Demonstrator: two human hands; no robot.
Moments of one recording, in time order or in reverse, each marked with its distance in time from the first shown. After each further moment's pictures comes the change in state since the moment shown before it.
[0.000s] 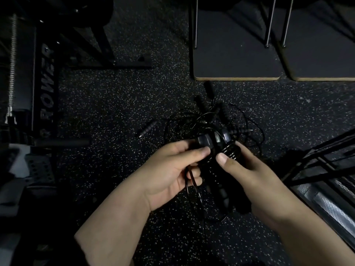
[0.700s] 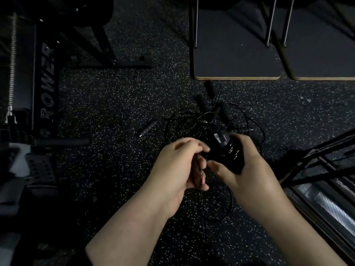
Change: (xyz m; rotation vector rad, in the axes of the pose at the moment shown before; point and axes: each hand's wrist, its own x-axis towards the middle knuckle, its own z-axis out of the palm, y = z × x) left_hand 0.003 -0.009 0.021 0.073 0.288 0.072; right_hand 0.007 0.012 0.001 -0.701 0.273 -0.163
